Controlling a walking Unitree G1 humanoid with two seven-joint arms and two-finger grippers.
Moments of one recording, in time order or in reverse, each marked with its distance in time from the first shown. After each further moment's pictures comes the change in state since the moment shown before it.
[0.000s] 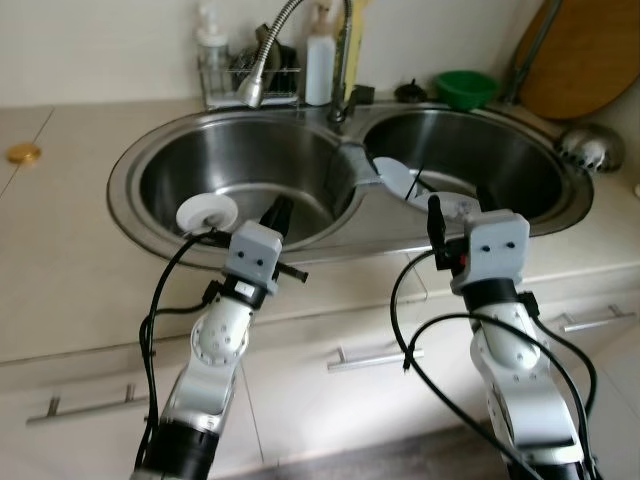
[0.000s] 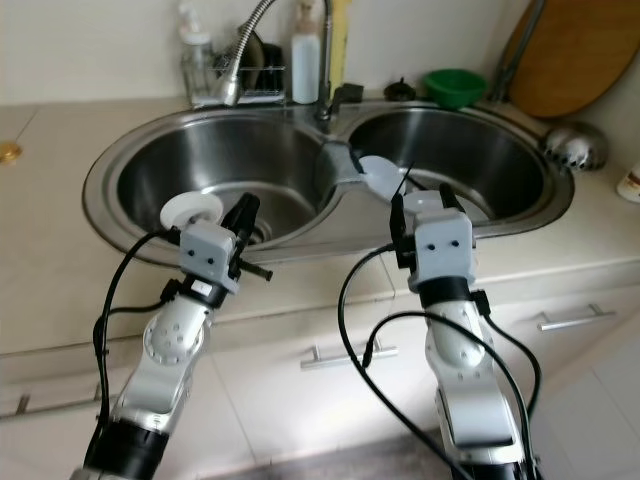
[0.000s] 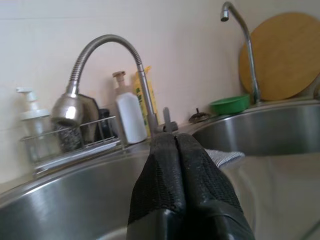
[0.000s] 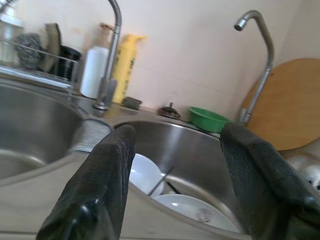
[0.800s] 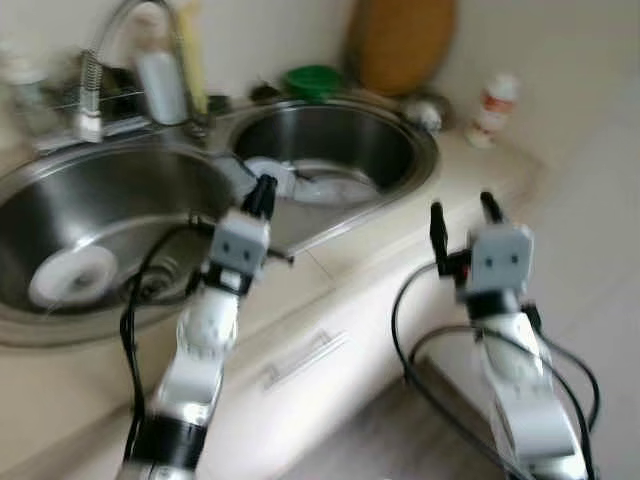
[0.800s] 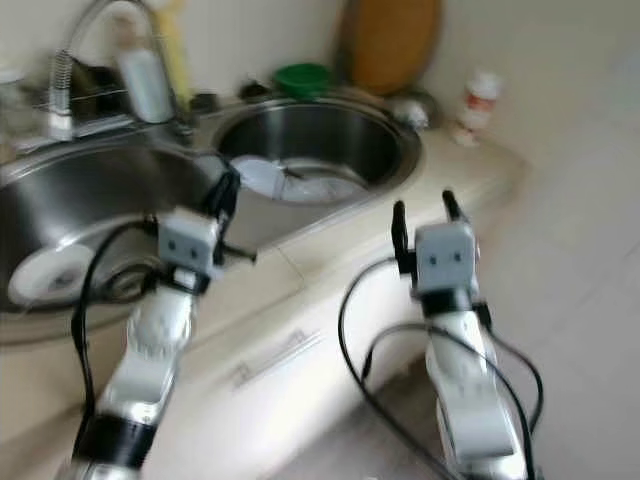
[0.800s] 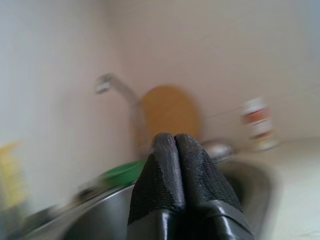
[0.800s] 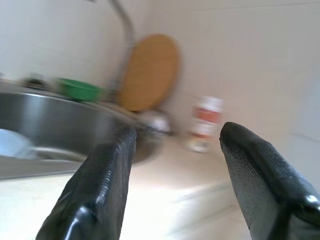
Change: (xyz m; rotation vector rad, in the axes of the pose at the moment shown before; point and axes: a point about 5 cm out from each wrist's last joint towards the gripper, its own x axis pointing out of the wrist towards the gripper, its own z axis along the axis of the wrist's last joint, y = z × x) left arm 0.007 -0.001 0.017 0.061 -0.106 0.009; right arm -0.009 -0.004 -0.001 -0.013 -0.022 -0.025
